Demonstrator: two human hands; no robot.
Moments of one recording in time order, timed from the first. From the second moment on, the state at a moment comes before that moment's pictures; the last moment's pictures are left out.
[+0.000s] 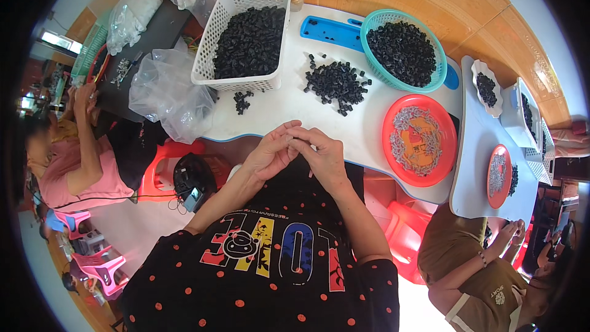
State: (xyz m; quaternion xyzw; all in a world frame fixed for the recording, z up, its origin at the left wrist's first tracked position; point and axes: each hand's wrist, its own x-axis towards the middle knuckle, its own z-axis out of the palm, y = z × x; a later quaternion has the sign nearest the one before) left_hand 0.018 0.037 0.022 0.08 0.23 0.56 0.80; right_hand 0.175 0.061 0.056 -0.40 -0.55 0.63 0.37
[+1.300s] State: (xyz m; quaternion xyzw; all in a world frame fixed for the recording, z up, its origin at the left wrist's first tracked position) left_hand 0.047 0.050 0.013 0.10 0.29 0.41 0.86; right_hand 0.233 0.051 0.034 -0.45 -0.70 0.33 0.44
